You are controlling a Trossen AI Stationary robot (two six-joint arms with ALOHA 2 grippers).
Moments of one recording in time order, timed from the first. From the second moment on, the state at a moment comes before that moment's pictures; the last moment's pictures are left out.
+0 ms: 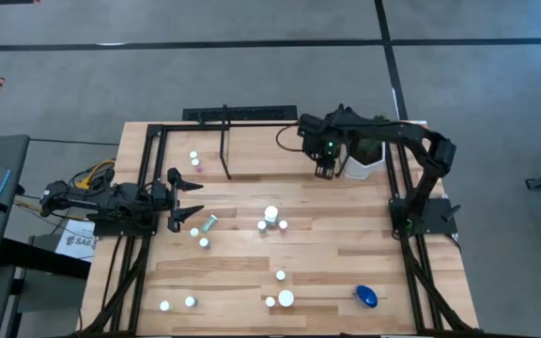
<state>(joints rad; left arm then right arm) -0.16 0.00 0.01 0.07 -0.27 0.00 -0.49 1.76 1.42 -1.15 0.09 -0.23</state>
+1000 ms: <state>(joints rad) -0.16 0.00 0.01 0.07 -0.27 0.00 -0.63 1.82 1.42 -1.02 0.11 -0.51</state>
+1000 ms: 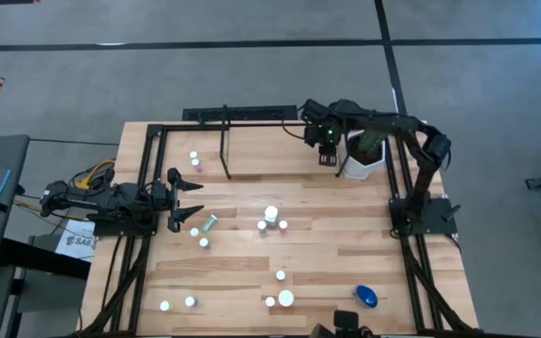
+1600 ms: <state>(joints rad) -0.16 0.00 0.01 0.07 -0.27 0.00 -0.62 1.82 1.42 -0.99 0.13 -0.51</state>
